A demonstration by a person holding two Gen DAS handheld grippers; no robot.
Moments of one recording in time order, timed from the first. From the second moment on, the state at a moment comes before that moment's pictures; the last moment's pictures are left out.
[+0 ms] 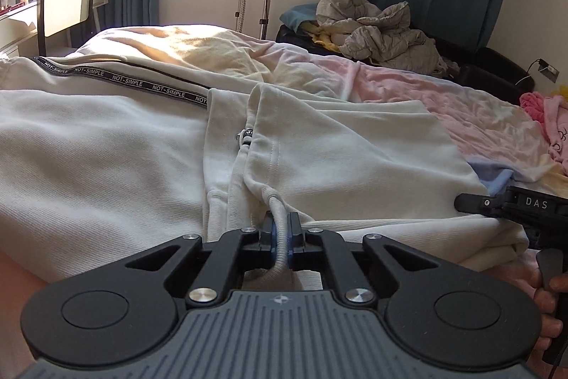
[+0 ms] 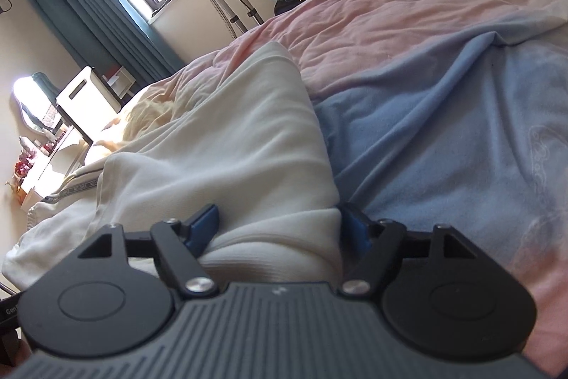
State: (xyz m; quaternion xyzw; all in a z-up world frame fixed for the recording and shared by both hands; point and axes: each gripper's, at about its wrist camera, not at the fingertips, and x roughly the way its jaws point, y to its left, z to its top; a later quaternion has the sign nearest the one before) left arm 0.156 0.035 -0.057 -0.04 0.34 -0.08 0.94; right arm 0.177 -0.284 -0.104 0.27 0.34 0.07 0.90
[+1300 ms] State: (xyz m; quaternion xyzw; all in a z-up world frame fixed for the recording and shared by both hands) left arm 0.170 0.041 -0.064 0.01 0.33 -0.02 0.94; right arm 0.184 -0.288 -0.097 0.41 0.28 0.19 0.85
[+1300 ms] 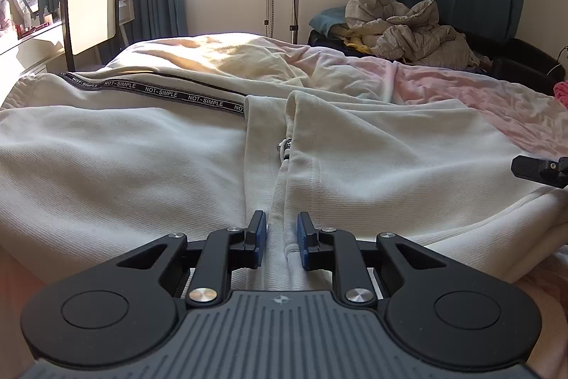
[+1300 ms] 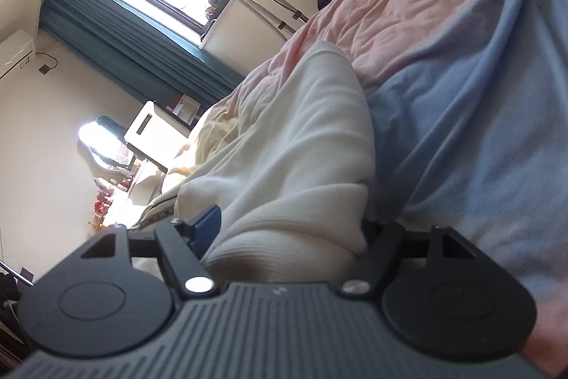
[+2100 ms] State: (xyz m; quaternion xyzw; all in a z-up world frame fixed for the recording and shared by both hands) left arm 0.144 0.041 -0.025 -0.01 0.25 -0.01 0.97; right arm 0.169 -0.296 -0.041 0.37 0.23 0.08 0.90
